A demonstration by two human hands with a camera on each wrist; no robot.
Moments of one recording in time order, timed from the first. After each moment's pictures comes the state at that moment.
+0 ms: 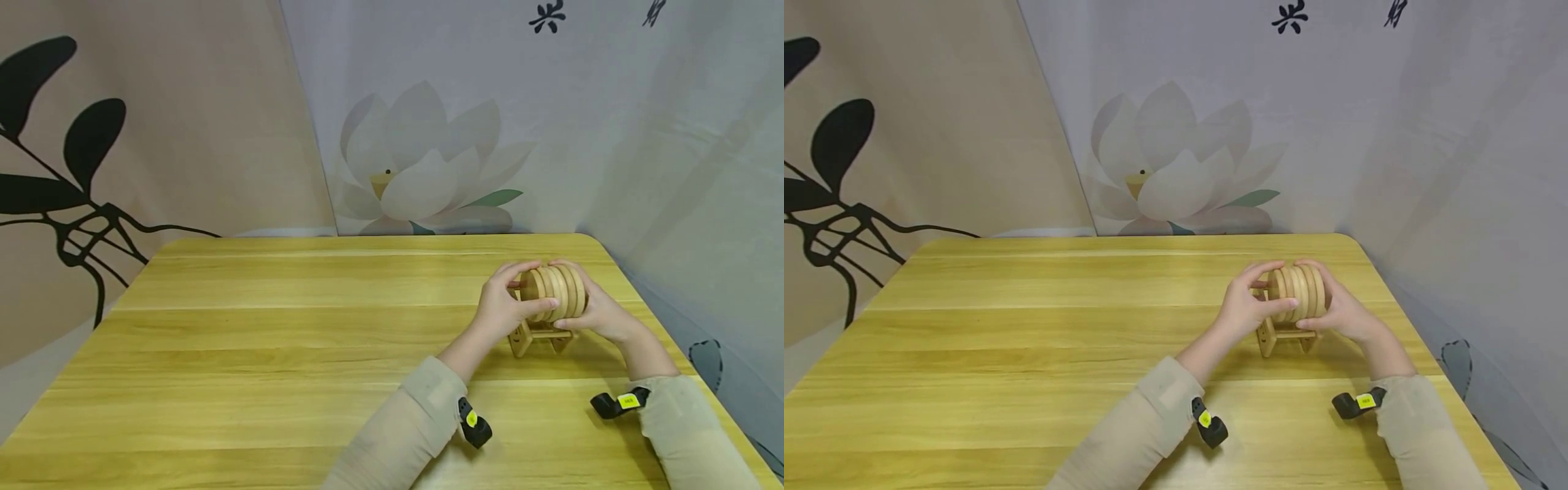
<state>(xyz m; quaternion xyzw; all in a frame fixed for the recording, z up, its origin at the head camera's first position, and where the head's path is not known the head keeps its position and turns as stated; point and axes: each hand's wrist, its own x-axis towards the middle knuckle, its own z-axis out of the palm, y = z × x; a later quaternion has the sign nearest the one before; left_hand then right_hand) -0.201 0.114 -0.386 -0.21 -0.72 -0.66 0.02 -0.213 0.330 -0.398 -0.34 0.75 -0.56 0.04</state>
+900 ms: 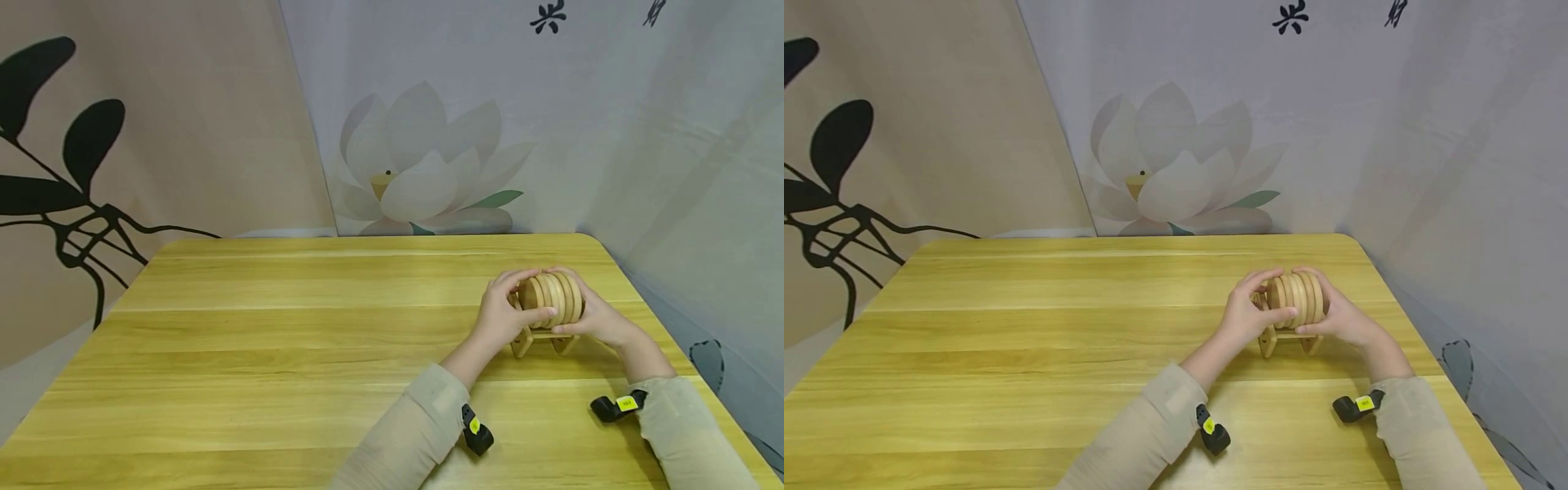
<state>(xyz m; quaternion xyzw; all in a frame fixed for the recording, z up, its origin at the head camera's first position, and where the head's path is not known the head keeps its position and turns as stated) -0.200 0.117 -0.403 -0.22 -0.73 -0.64 0.05 -0.212 0.331 -0.409 -0.33 0.76 -0.56 0.05</state>
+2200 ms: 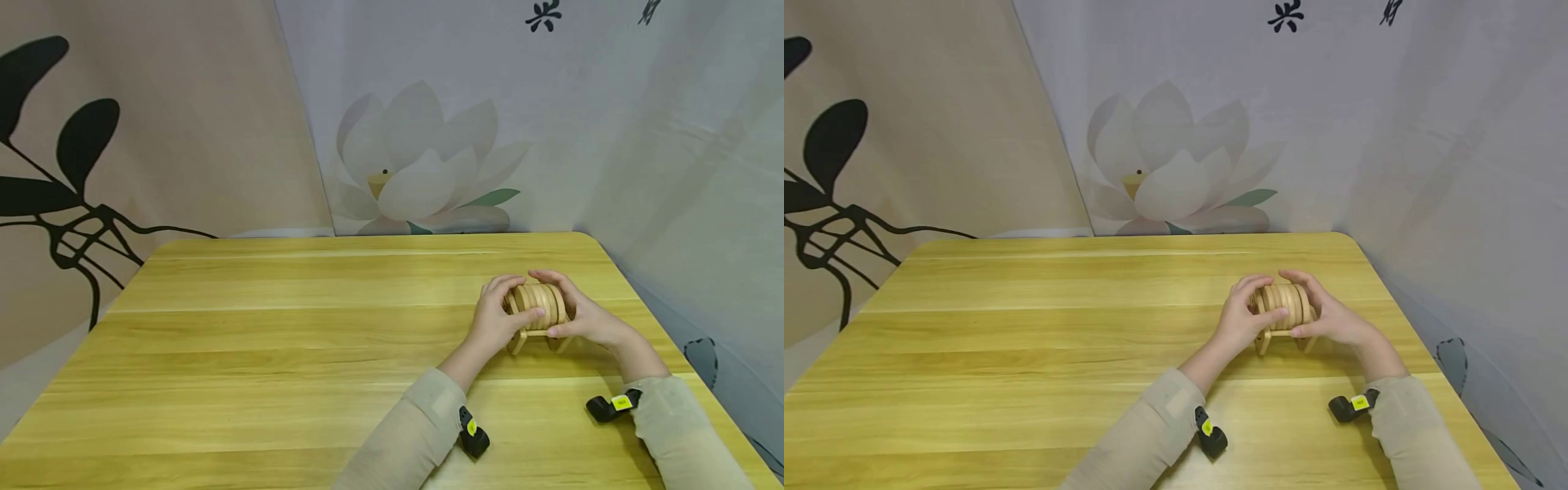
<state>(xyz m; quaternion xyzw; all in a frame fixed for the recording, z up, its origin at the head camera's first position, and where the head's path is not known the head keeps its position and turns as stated) -0.201 0.116 -0.426 -0.20 -0.76 -0.62 0.03 -0.215 0.331 -0.418 -0.33 0.75 -0.56 0.12</state>
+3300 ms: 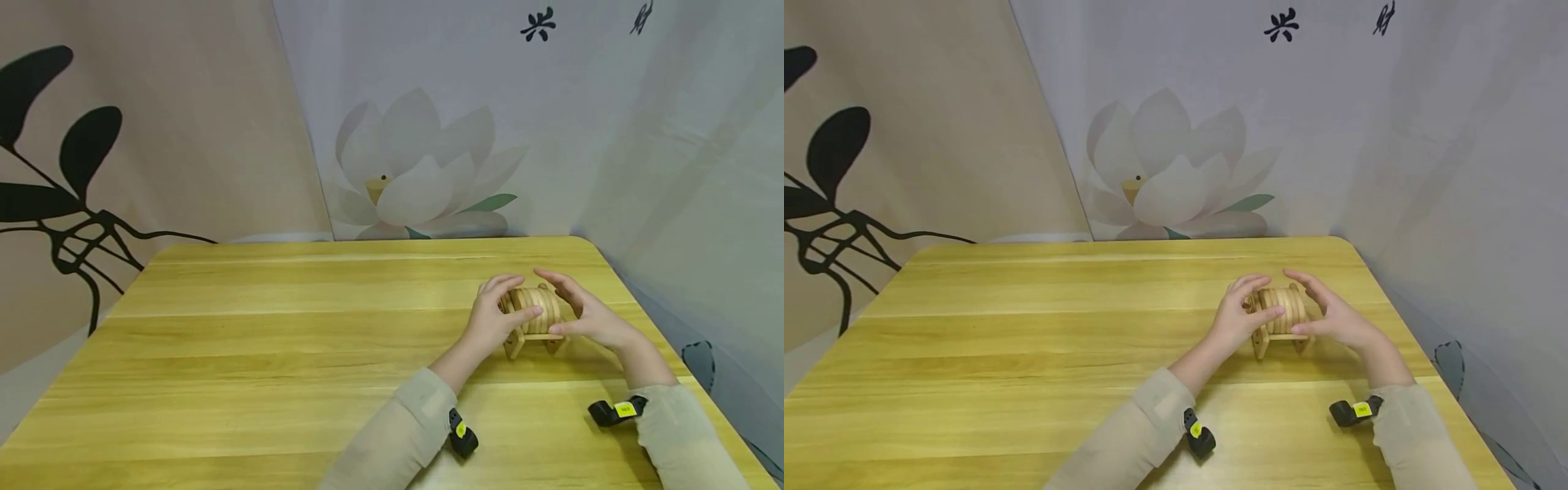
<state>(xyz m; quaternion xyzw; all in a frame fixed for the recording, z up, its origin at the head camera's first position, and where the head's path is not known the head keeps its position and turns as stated) -0.198 0.108 -0.409 -0.21 -0.75 -0.62 0.01 -0.201 0.329 -0.397 -0.29 0.80 -0.52 0.07</state>
